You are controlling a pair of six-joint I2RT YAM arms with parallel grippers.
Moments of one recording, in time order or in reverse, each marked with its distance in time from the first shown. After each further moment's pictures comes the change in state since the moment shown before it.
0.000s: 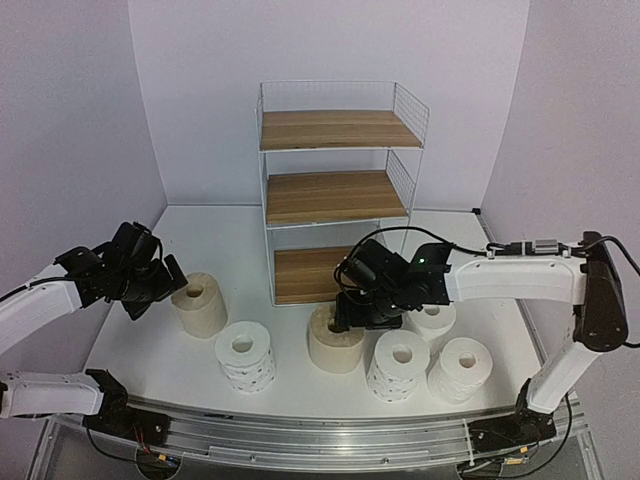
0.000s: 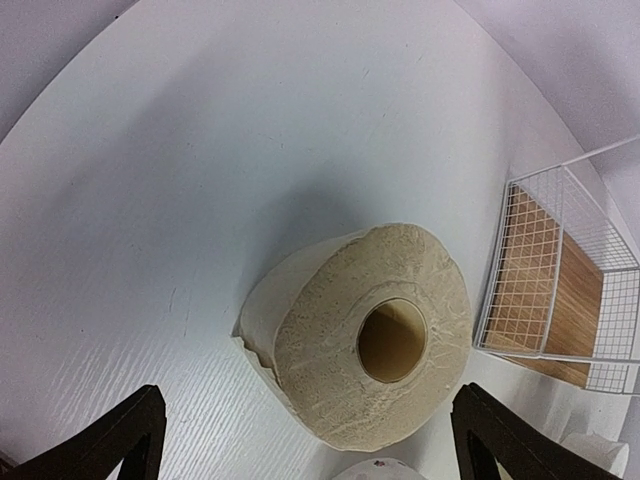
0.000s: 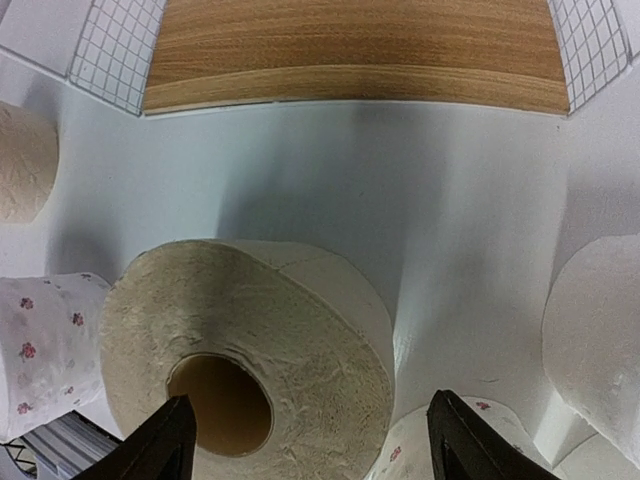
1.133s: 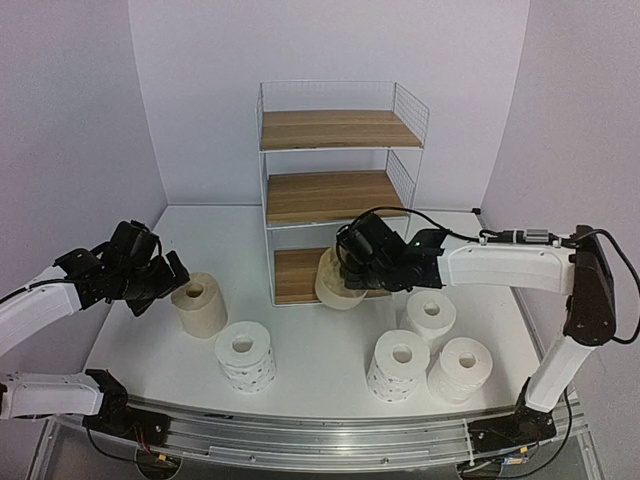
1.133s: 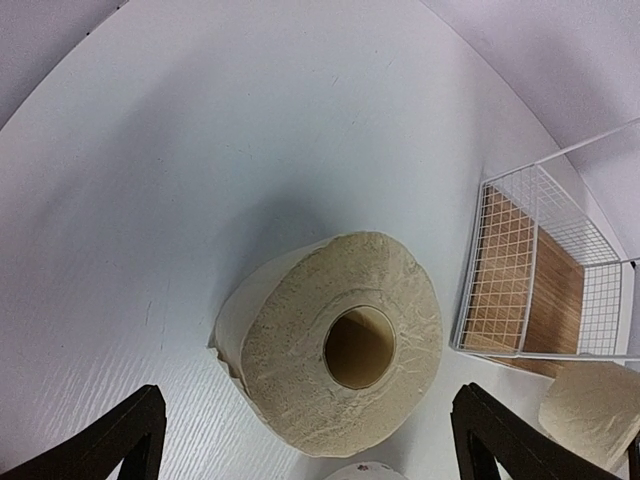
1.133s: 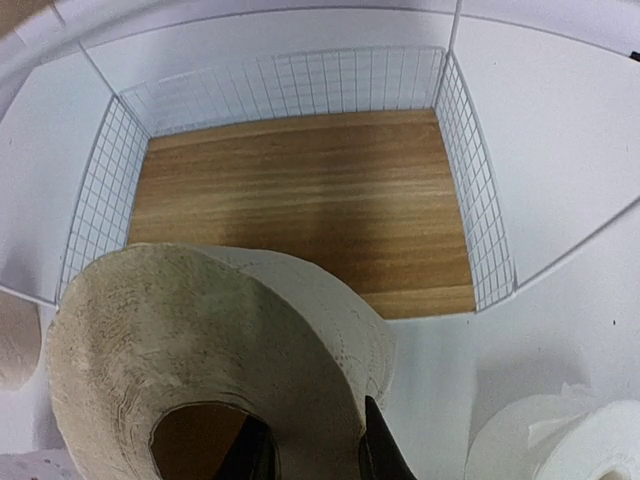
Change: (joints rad) left arm 0.000 -0.010 -0.012 0.064 0.017 0.035; right arm -0.070 0.062 0.083 0.164 0.324 -0.121
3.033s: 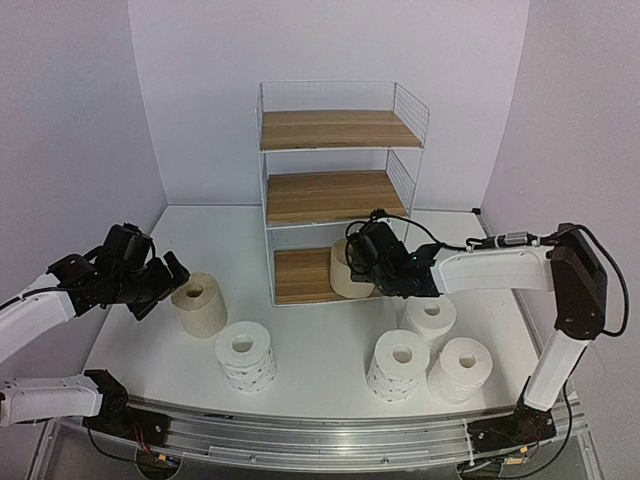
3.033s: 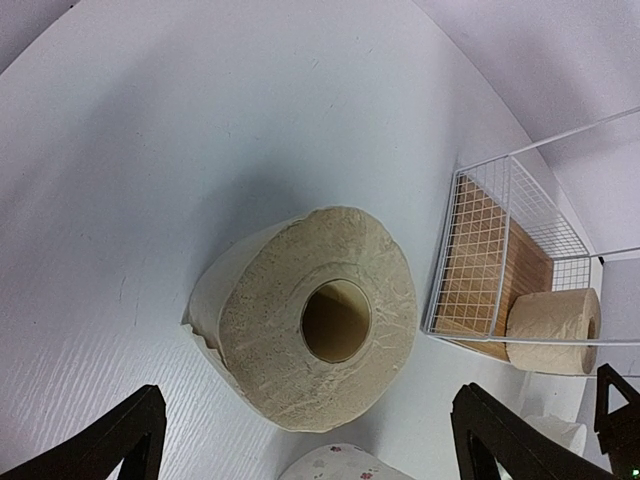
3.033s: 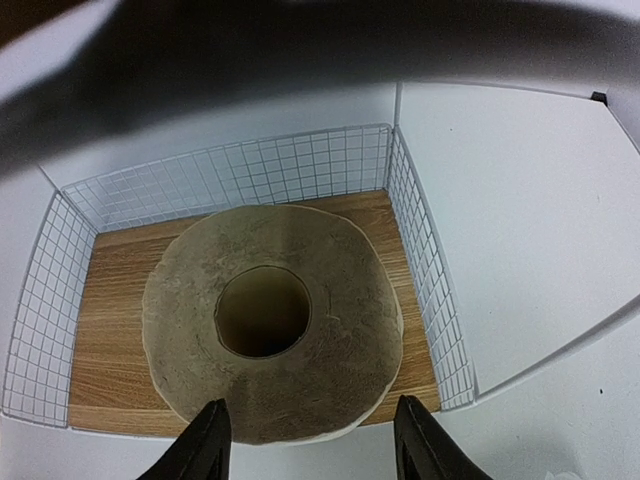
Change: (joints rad) left arm 0.000 -0.061 -0.027 0.011 0.066 -0.052; right arm -0.083 0.051 -0.132 0.348 0.136 -0.108
